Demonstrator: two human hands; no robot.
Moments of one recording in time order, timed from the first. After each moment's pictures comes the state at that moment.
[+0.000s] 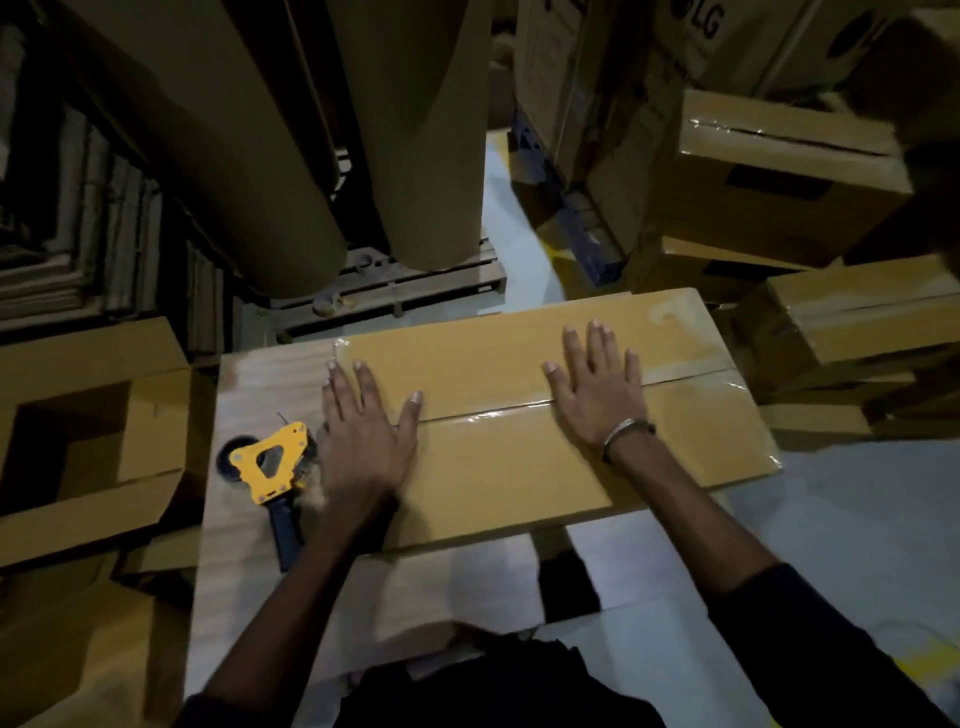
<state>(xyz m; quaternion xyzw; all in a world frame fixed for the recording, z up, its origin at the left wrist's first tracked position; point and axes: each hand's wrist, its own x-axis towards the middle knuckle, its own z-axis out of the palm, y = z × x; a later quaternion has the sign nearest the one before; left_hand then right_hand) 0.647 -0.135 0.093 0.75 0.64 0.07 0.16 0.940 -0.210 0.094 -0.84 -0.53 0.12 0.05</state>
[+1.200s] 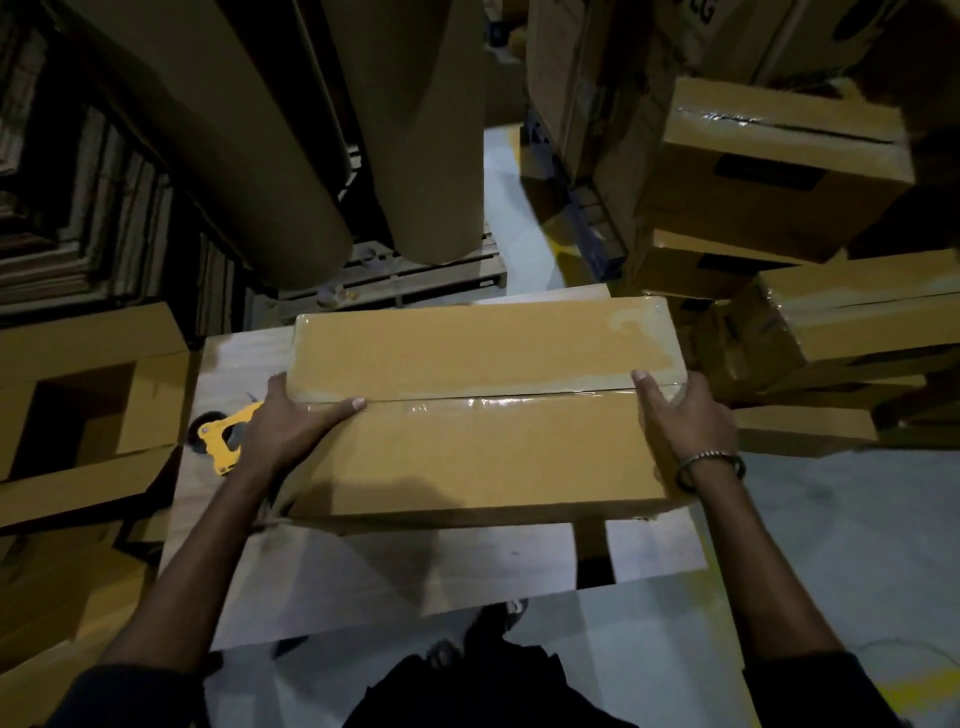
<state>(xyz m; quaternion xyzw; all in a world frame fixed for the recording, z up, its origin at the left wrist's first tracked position) 0.648 -0.155 0.133 0.58 0.72 0.10 0.36 1.076 -0.341 0.108 -0.90 -0.27 0.23 0.26</state>
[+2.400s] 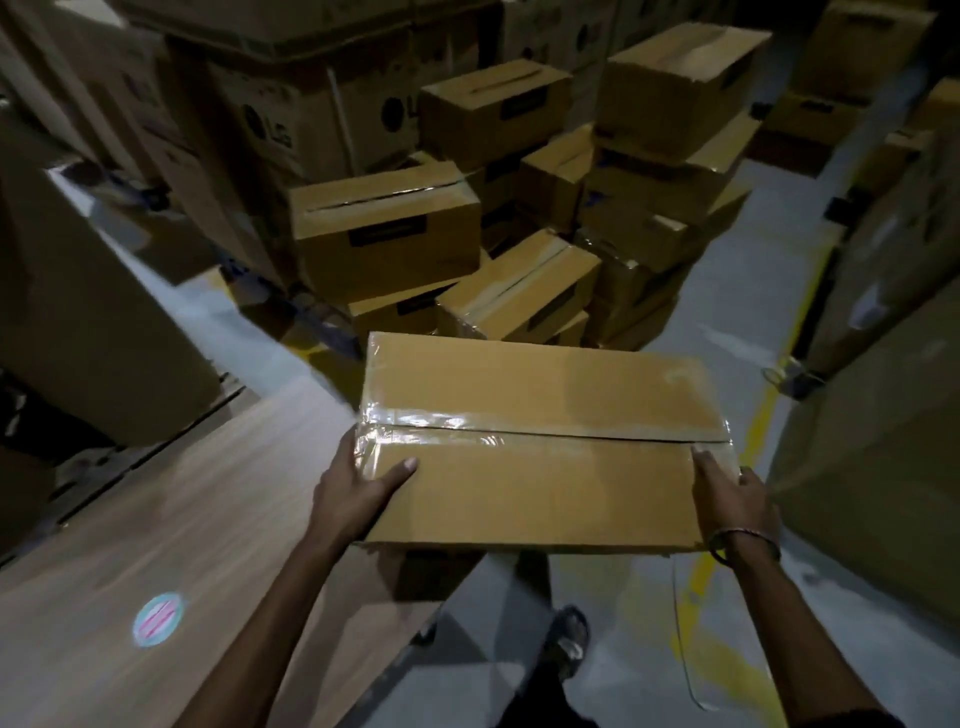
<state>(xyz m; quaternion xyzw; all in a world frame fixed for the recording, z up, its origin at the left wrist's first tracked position) 1.015 -0.360 0.119 0.79 0.36 0.08 0.49 1.221 -0.762 0.105 -0.88 0.21 0.07 0.42</state>
